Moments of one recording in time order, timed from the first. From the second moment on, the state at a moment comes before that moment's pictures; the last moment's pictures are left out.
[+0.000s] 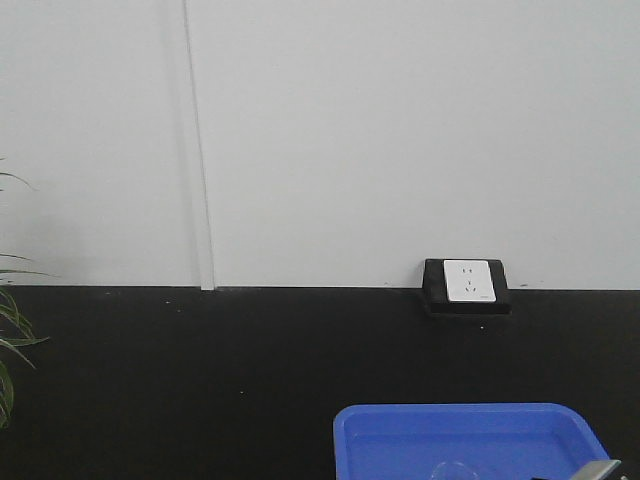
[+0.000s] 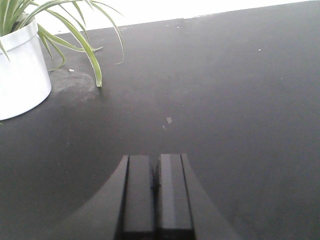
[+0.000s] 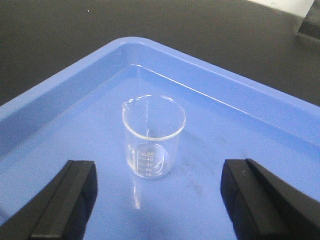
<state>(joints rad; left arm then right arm) -0.01 -0.02 0.03 0.06 0.36 0.02 -0.04 1.55 -0.31 -0.77 -0.78 0.26</state>
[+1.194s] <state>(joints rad) -0.01 -0.02 0.03 0.06 0.36 0.02 0.15 2.00 -0.66 -0.64 -0.78 0.27</state>
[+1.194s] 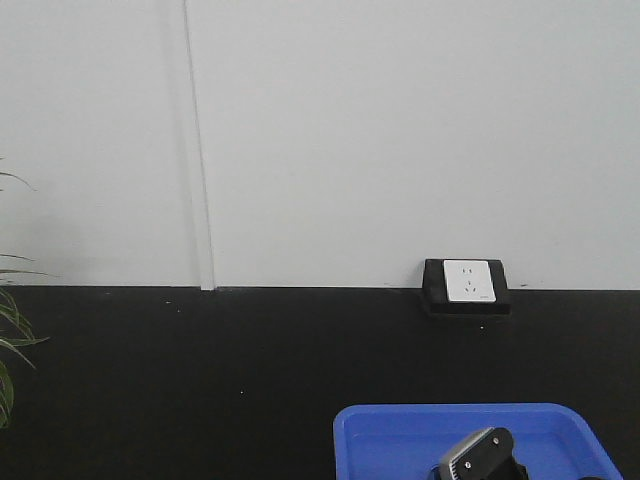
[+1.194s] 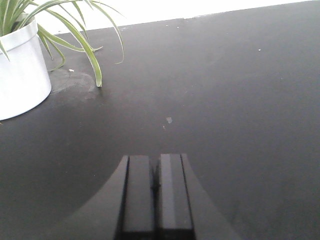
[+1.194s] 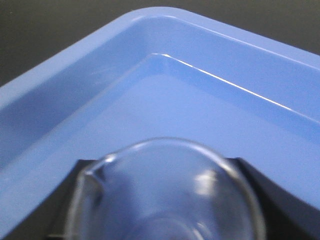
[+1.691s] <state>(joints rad) -0.01 -0.02 0.03 0.06 0.36 0.02 0.15 1.71 -0.66 -0.84 -0.70 0.49</state>
